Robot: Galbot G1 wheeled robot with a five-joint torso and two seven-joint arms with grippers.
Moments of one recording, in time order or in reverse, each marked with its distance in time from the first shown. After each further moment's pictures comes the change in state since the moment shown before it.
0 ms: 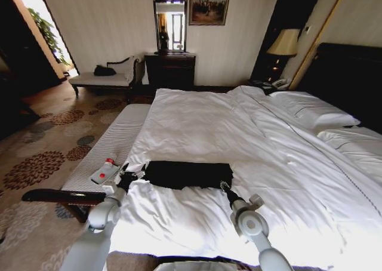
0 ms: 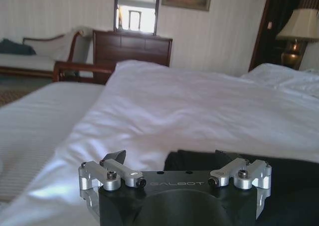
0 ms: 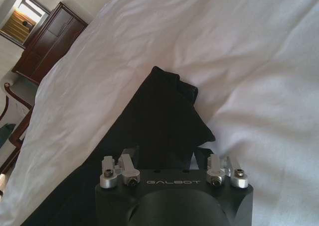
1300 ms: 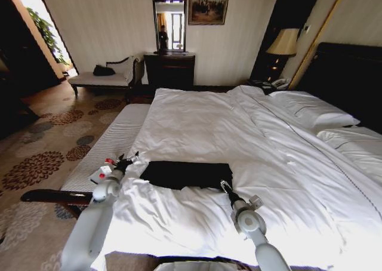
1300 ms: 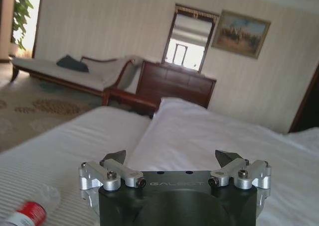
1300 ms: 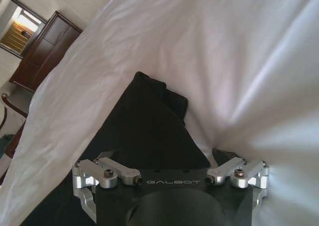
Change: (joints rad) left arm -0.087 0.082 -0.189 -0.017 -0.281 0.045 -0.088; right arm 0.094 0.024 0.020 -0.186 0.010 0.019 -0.111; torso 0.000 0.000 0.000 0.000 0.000
